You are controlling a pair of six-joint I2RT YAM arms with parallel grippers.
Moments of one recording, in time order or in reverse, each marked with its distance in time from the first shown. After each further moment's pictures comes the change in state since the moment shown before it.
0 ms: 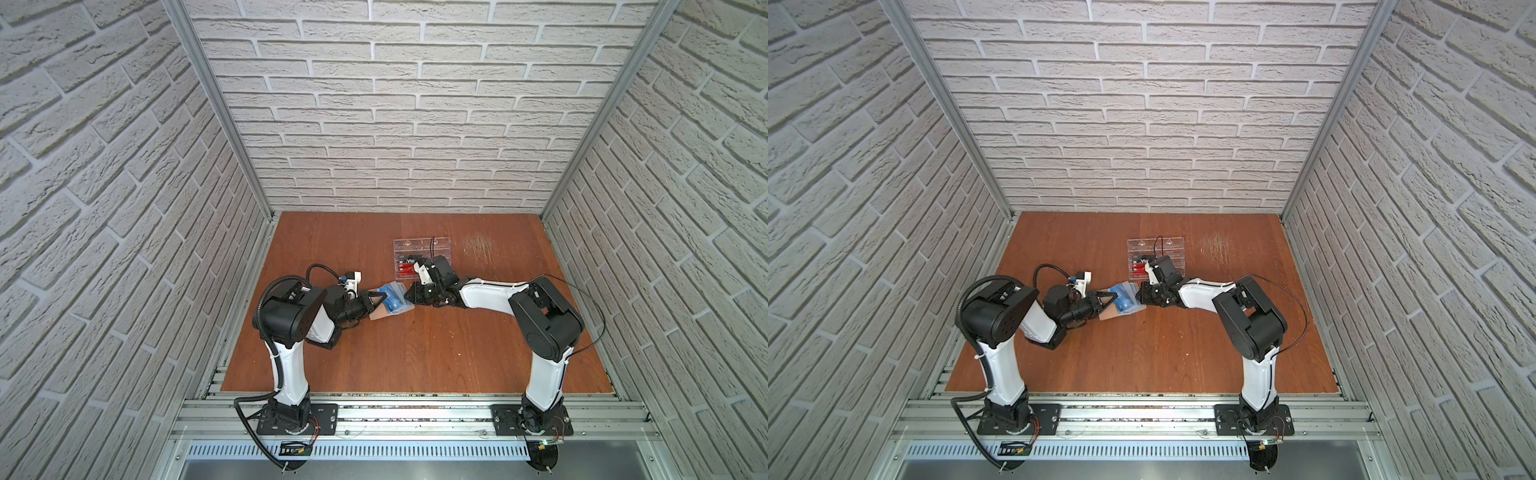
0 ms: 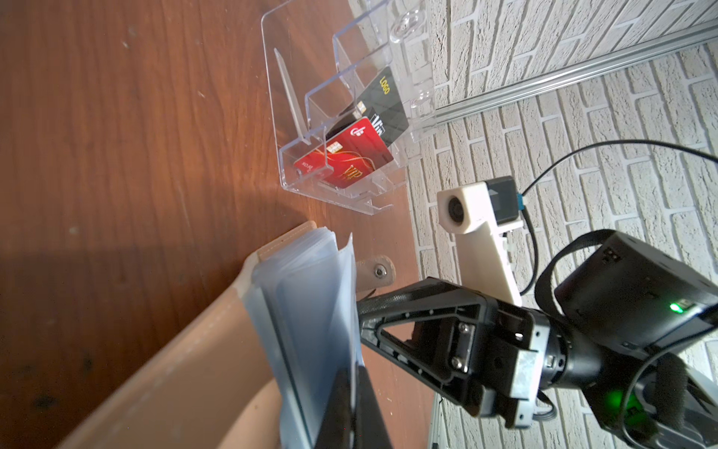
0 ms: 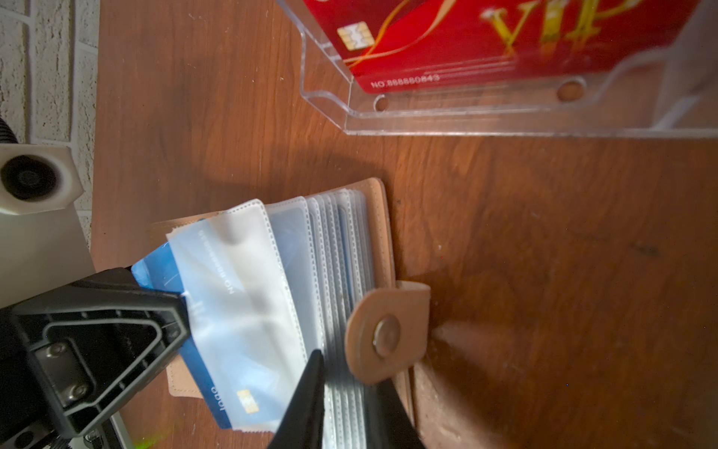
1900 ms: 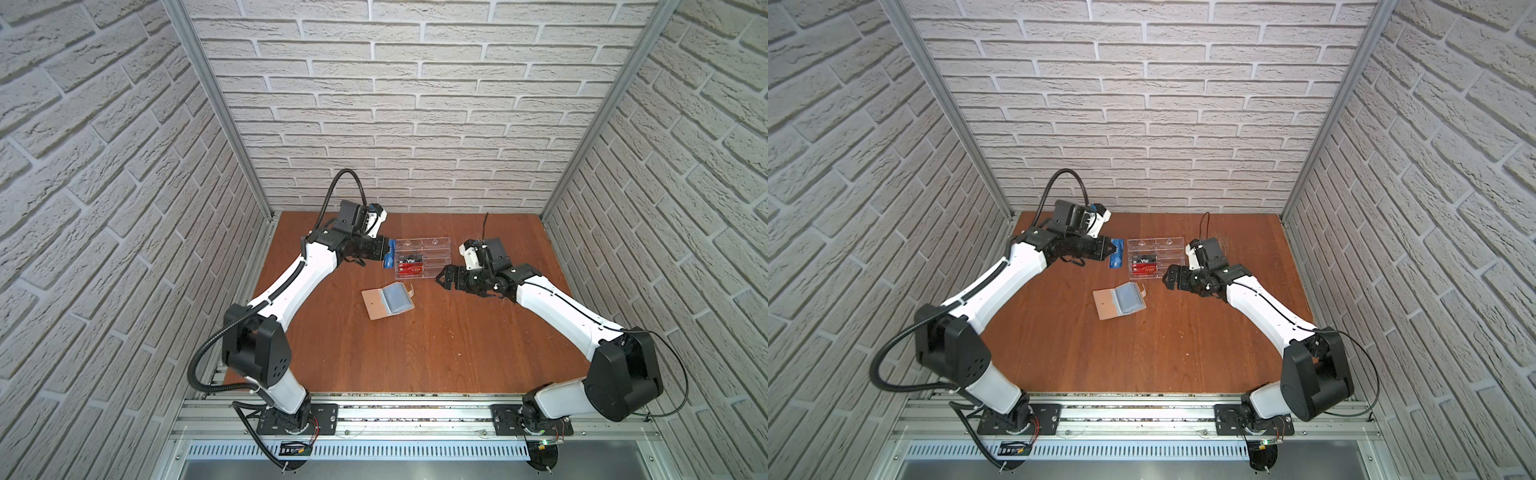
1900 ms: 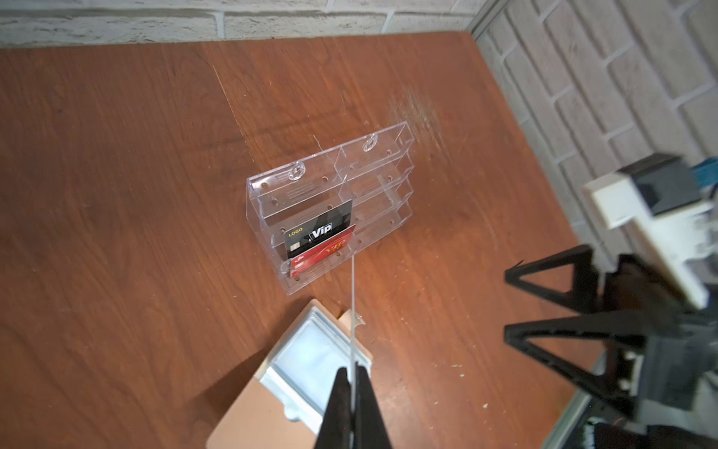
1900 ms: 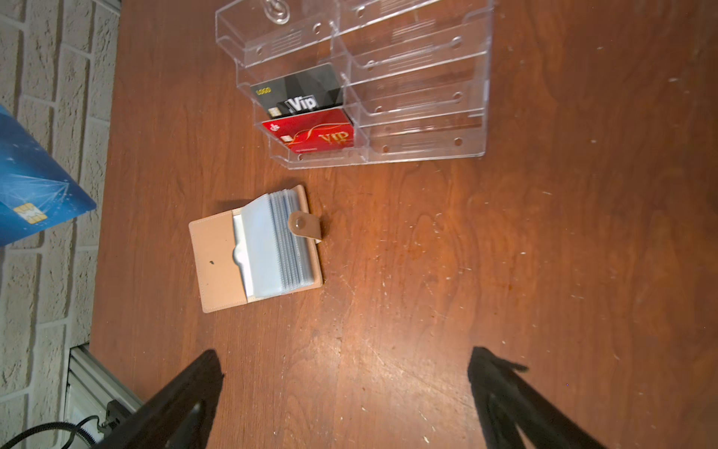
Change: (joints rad) left arm -0.119 -0.242 1.175 -1.981 -0.346 0.938; right arm -0.236 -0.477 0.007 -0.515 0.067 -0.132
